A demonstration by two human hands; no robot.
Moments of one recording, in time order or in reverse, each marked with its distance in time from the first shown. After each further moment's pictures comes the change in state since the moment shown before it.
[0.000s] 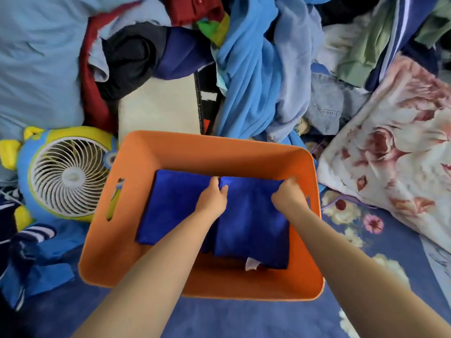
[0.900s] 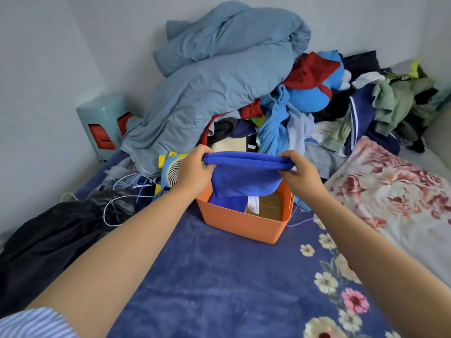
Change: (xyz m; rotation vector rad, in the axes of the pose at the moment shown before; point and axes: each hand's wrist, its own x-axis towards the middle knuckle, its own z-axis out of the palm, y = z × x) left_hand -0.425 0.018 -0.140 -0.100 0.769 0.473; right_hand -0.353 0.021 -0.171 0.261 0.116 -0.950
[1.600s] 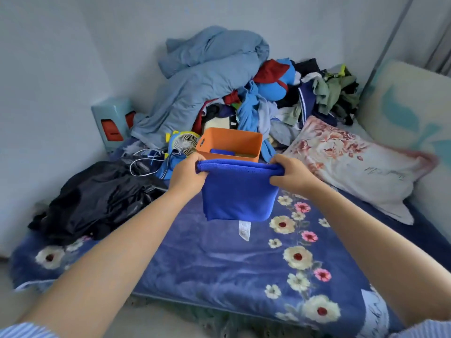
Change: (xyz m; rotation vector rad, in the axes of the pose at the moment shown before) left_hand -0.408 0.081 -0.139 0.017 -0.077 0.029; right_hand -0.417 -0.114 -0.100 -0.178 -0.236 0.000
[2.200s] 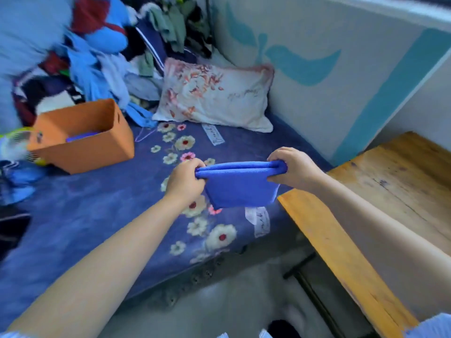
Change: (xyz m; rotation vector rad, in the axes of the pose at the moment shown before) left_hand -0.129 0.179 0.281 0.098 -0.579 0.266; right_hand -0.254 0.259 -0.117 -0.142 0.272 0.438
